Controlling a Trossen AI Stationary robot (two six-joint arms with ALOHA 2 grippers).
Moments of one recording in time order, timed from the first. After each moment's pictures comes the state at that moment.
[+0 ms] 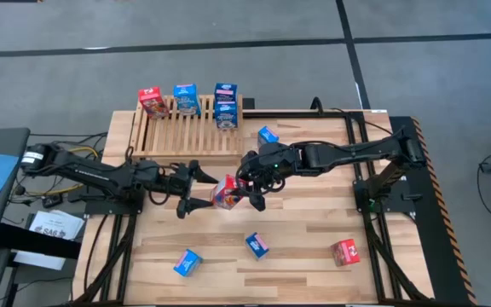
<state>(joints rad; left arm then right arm) -0.09 0.98 0.35 0.68 0.01 -0.28 0.05 1.64 1.42 -0.23 -0.16 0.29</state>
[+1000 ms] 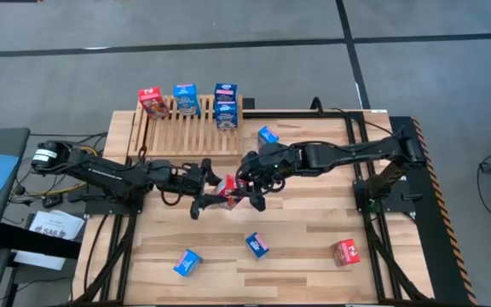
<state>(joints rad) -0.09 1.18 0.49 0.75 0.00 -0.22 0.05 1.64 1.42 -0.23 -0.16 0.30</state>
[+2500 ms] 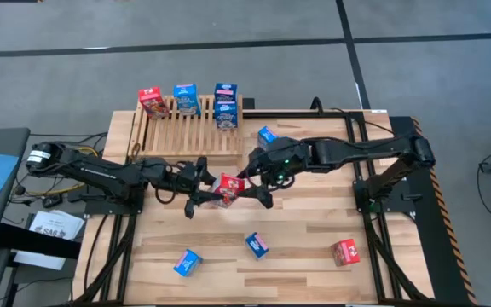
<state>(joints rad) -0.08 1.07 0.49 0.66 0.02 -0.19 0.05 1.55 1.42 -0.29 -0.16 0.30</state>
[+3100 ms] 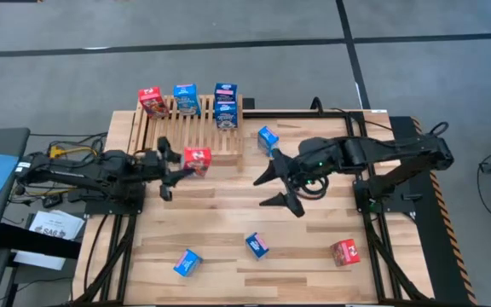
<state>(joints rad) -0.08 0.54 0.40 0.33 -0.31 0.03 0.14 1.39 1.42 -0.40 -0.16 0.17</state>
